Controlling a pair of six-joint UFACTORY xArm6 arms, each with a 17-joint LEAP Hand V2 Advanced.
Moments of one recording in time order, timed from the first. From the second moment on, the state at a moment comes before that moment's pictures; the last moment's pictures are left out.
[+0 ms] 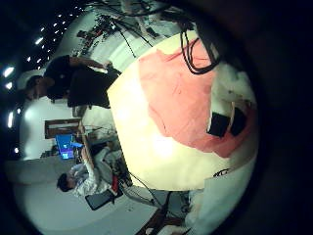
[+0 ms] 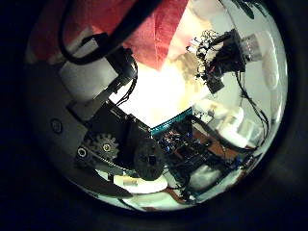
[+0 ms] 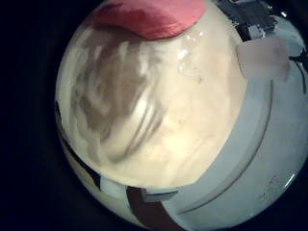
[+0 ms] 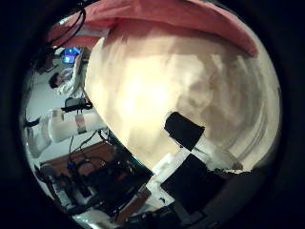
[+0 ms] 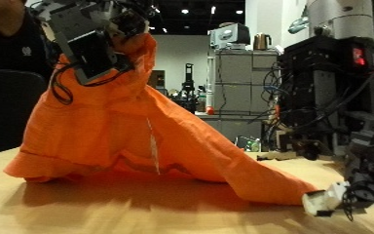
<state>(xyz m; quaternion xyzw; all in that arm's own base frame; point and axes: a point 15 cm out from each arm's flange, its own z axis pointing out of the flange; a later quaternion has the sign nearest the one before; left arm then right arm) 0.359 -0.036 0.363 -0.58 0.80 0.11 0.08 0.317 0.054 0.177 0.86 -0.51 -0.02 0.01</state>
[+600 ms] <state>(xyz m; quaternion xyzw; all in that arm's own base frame) 0.387 -0.038 0.377 -0.59 0.79 0.11 0.08 0.292 0.064 0.190 0.87 -0.50 0.00 -0.01</state>
